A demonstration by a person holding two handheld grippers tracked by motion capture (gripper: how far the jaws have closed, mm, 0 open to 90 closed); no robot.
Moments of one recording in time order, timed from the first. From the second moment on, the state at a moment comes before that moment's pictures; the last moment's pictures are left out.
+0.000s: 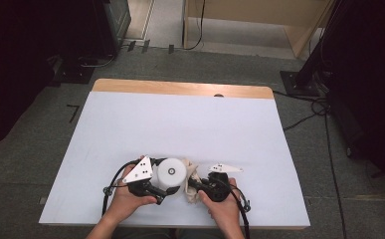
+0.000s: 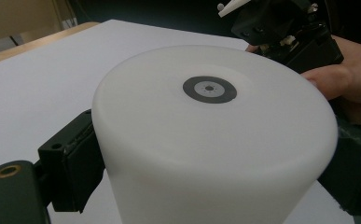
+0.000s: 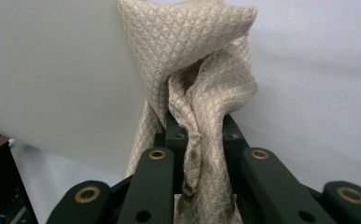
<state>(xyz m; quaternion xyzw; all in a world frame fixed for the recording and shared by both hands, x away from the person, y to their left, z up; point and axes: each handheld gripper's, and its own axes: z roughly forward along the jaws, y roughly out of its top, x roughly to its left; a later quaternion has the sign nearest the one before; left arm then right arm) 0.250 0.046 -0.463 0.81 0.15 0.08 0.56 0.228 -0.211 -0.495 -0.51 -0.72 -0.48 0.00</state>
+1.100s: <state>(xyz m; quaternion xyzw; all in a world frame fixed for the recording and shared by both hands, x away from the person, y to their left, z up) 0.212 0.007 -0.451 0.79 0.35 0.20 0.47 0.234 -0.236 -0.484 -0.53 -0.70 -0.48 -0.05</state>
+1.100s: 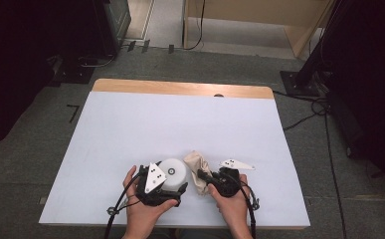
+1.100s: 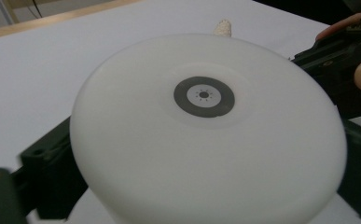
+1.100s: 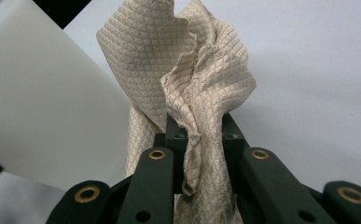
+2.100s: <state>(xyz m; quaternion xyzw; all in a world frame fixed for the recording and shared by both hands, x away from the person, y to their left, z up) 0.258 0.033 -0.452 0.84 0.15 0.10 0.50 0.217 -0.233 -0.448 -0.49 -0.65 -0.58 -0.06</state>
